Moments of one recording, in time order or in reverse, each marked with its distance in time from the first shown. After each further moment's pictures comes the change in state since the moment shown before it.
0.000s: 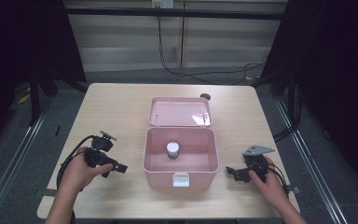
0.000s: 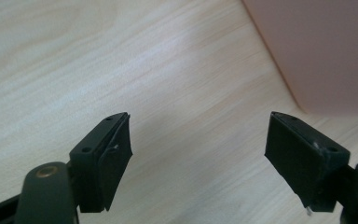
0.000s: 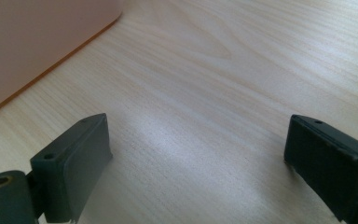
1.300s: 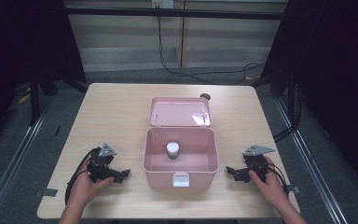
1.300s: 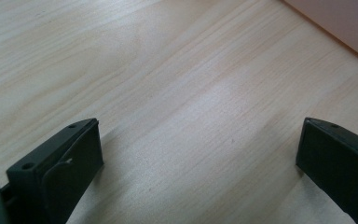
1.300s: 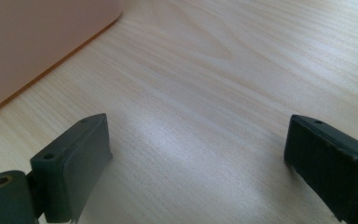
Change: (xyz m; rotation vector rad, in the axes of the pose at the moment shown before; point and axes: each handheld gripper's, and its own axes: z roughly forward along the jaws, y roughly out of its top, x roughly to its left) left arm 0.017 -0.036 0.052 -0.326 0.118 0.232; right arm 0.000 0.000 0.000 -0.001 -0.001 -0.002
